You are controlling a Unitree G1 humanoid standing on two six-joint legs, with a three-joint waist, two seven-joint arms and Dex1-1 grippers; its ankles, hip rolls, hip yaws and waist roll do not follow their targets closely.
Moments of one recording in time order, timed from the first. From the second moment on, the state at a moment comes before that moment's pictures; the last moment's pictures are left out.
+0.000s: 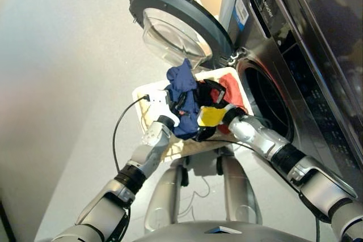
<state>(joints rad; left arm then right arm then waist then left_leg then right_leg) -0.37 0.25 -0.51 0.35 -0.78 -0.27 -0.05 -0.61 -0.50 0.79 0.43 -0.47 -0.27 -0.14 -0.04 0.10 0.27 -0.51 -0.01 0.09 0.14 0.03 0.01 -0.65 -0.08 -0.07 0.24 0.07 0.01</state>
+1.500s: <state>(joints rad) -0.36 0.30 -0.59 0.09 -1.12 -0.23 -0.08 -0.69 -0.55 0.85 0.37 -0.67 -0.27 -0.25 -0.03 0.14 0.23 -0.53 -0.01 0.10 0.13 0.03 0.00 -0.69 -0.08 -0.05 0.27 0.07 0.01</state>
